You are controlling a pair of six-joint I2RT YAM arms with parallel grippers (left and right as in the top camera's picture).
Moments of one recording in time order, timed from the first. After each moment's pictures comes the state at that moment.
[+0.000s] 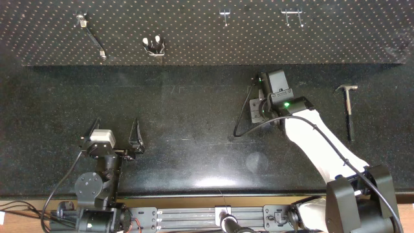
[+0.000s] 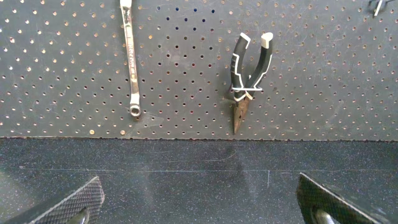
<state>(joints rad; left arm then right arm) -0.06 0.01 0.01 -0.07 0.00 -0.08 0.27 1.52 0.85 -0.48 -0.05 0.14</state>
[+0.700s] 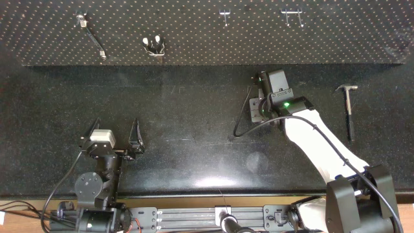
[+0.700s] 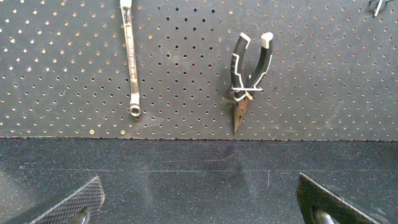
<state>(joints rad) -0.06 0.01 0.01 -0.07 0.00 -0.08 0.27 1.52 0.85 -0.47 -0.05 0.14</state>
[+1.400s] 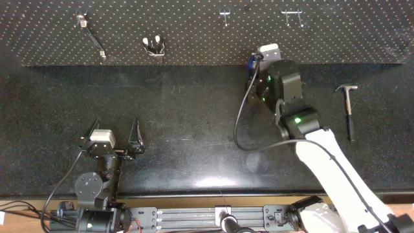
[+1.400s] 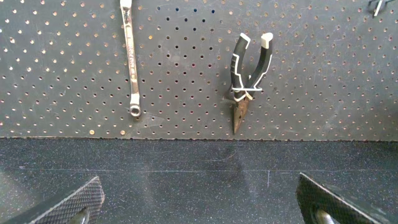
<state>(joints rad) -0.06 0.01 0.01 -0.07 0.00 -0.08 0.33 1.28 0.85 -0.13 -0.05 0.12</state>
